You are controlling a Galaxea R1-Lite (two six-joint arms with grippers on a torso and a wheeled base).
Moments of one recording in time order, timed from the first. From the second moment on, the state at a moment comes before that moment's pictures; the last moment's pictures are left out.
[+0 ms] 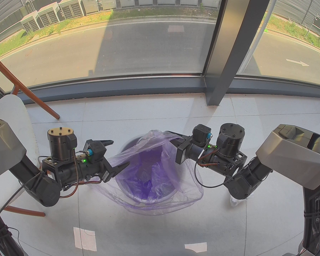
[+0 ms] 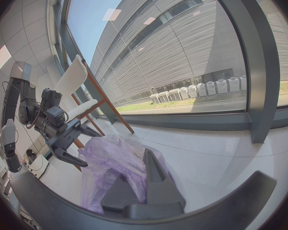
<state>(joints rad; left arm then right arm) -0.30 1.96 -0.60 -1.04 -0.29 0.56 0.58 2.35 -1.05 -1.34 0.29 0.07</state>
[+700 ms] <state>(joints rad) -0.30 2.14 -0.87 -1.10 -0.11 0.39 0.48 2.43 -1.14 -1.33 0.42 0.07</state>
